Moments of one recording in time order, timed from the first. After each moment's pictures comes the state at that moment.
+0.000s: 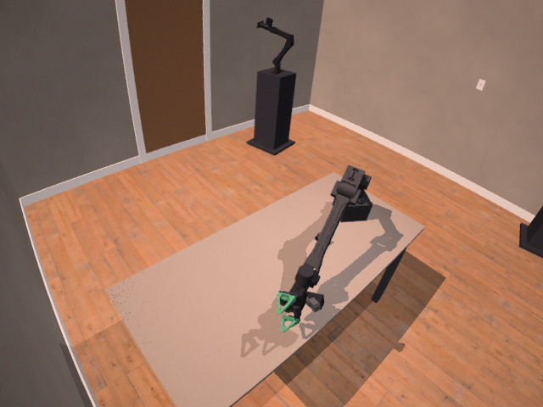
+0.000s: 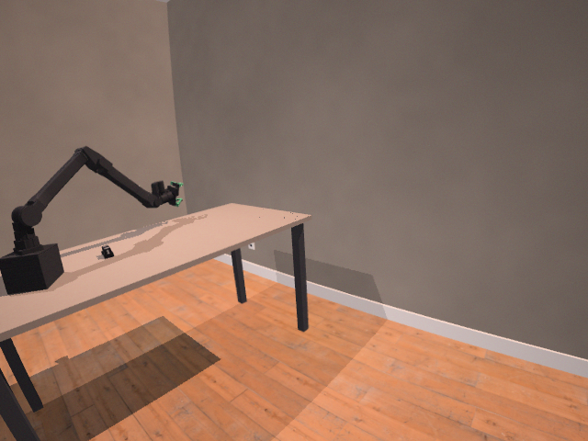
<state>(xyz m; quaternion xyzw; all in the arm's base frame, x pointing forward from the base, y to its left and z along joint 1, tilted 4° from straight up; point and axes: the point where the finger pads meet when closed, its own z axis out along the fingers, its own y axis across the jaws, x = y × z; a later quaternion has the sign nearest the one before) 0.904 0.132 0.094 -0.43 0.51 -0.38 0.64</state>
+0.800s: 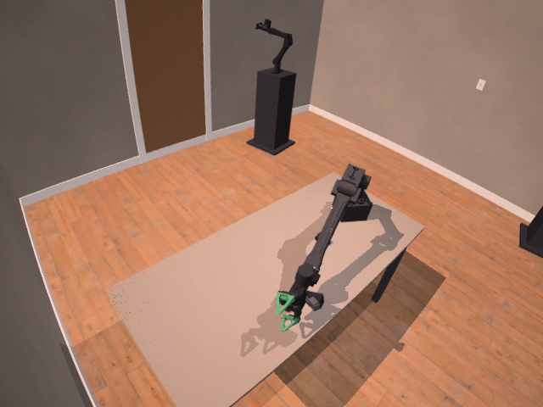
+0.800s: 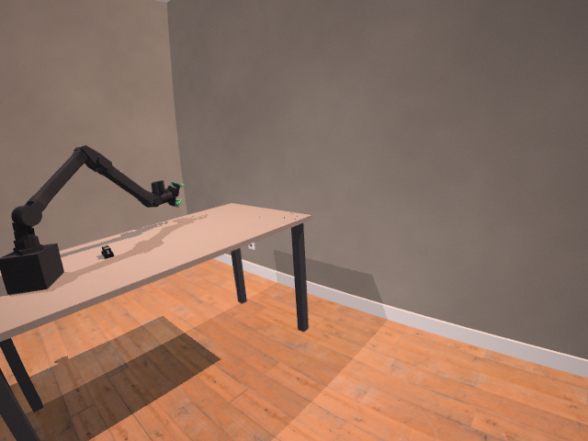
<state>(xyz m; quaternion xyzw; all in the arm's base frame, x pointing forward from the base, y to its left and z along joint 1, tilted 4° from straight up) 0.902 0.130 0.090 -0.44 0.53 -0.36 0.63</state>
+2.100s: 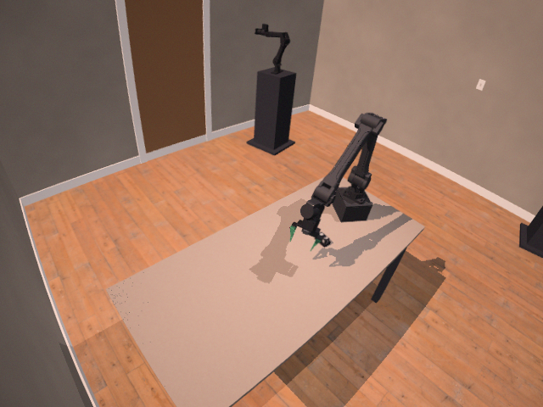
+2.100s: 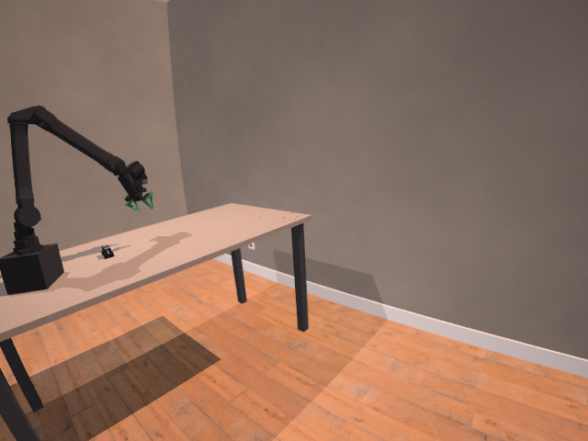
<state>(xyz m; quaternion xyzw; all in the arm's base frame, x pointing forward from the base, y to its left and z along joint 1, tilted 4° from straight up) 0.543 -0.020 0.060 -0.12 0.96 -0.02 0.25</state>
